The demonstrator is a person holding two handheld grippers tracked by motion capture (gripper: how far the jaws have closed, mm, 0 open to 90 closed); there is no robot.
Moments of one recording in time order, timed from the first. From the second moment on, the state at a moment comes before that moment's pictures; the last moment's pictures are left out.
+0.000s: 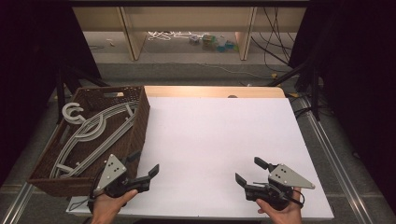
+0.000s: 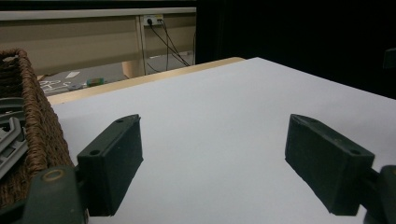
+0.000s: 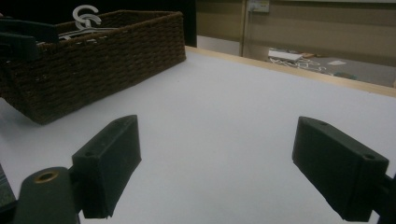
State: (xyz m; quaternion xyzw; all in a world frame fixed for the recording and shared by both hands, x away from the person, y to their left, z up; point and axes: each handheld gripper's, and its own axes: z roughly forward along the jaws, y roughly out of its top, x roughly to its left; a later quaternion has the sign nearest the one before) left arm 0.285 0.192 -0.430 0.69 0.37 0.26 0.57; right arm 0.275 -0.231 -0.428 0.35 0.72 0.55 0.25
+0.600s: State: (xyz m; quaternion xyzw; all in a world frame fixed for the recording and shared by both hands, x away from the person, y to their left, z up) left arm 0.286 0.191 -0.431 0.69 0.37 0.26 0.57; right arm 0.275 -0.230 -0.428 0.35 0.72 0.54 0.25
